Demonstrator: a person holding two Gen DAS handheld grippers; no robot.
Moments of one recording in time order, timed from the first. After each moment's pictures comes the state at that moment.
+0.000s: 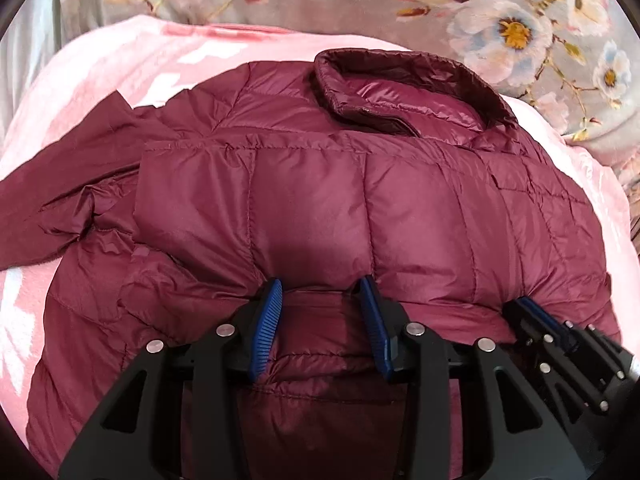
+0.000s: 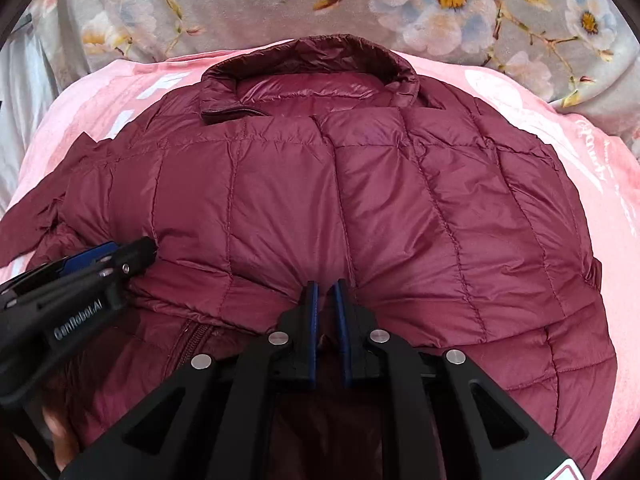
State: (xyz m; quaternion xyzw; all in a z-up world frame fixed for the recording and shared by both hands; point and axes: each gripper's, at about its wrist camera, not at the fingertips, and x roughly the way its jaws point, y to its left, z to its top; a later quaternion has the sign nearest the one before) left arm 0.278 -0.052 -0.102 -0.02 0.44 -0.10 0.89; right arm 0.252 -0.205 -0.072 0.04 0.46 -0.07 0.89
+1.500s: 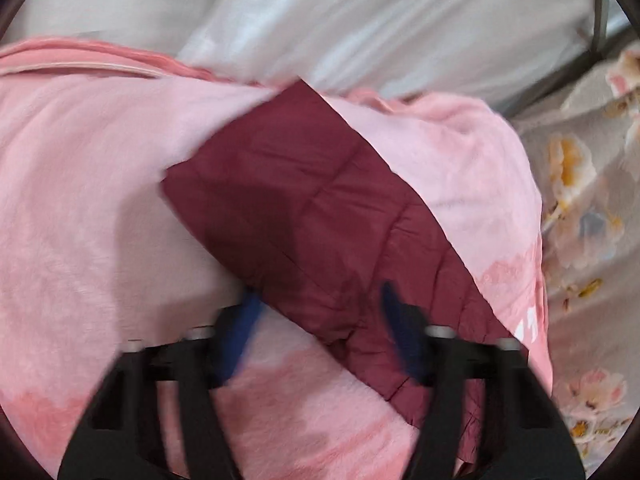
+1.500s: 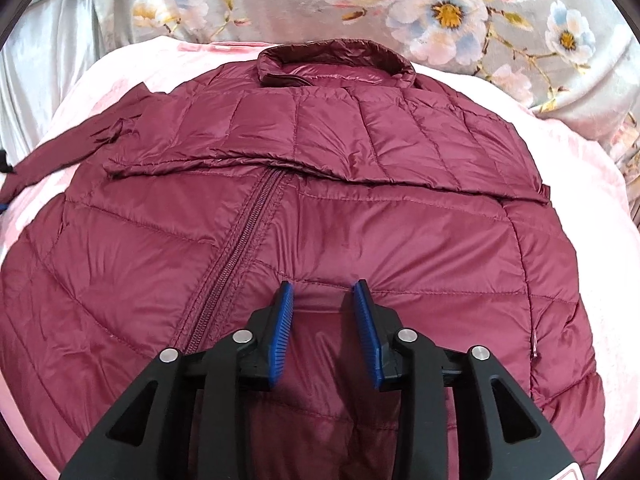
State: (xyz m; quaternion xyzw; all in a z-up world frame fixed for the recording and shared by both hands) left arm 0.250 0.408 -0.112 -0.44 0.35 0.22 0.80; right arm 0.134 -0.167 -0.062 0.00 0.45 -0.06 0.89
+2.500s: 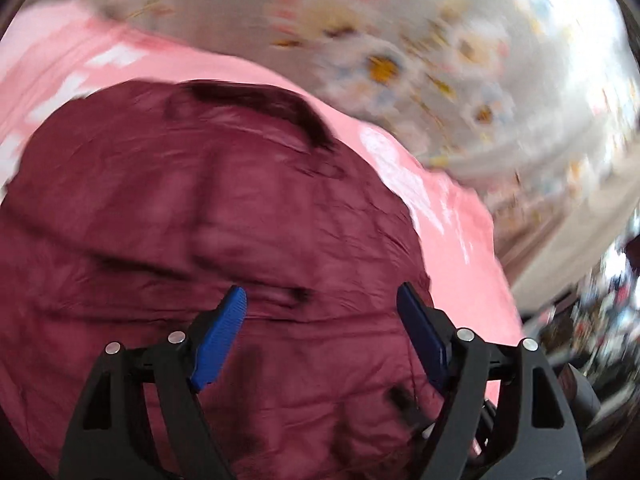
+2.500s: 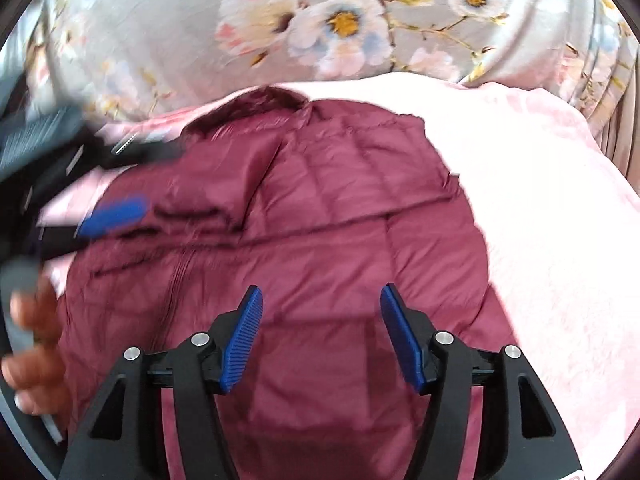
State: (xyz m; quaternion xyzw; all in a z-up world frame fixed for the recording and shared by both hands) left arm 0.237 -0.058 -0.042 -0.20 0.42 -0.28 0.84; right arm 0.121 -0.258 -0.016 0.12 0.40 -0.12 0.90
